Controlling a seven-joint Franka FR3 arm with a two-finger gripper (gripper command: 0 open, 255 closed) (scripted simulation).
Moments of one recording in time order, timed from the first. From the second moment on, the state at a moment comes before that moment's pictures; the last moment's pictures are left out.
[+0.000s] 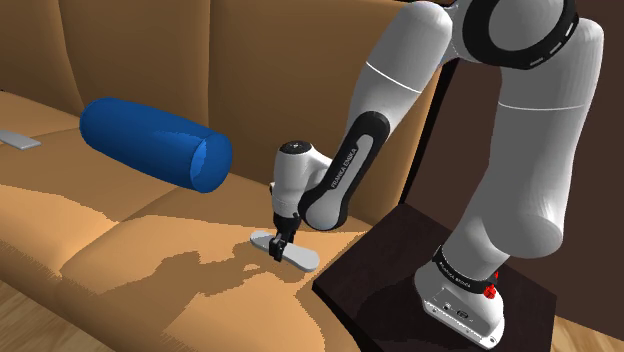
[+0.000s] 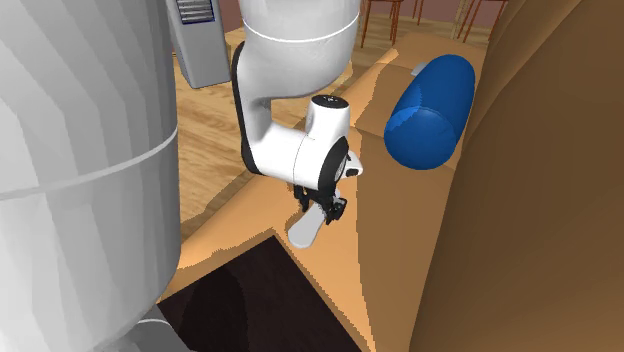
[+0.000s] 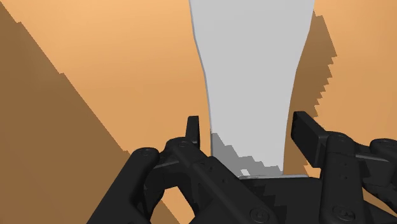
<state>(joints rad) 0.26 0.34 0.26 -2.54 -0.09 2.87 0.21</state>
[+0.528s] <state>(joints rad) 0.22 0.22 0.31 -2.56 -0.02 2.77 0.17</state>
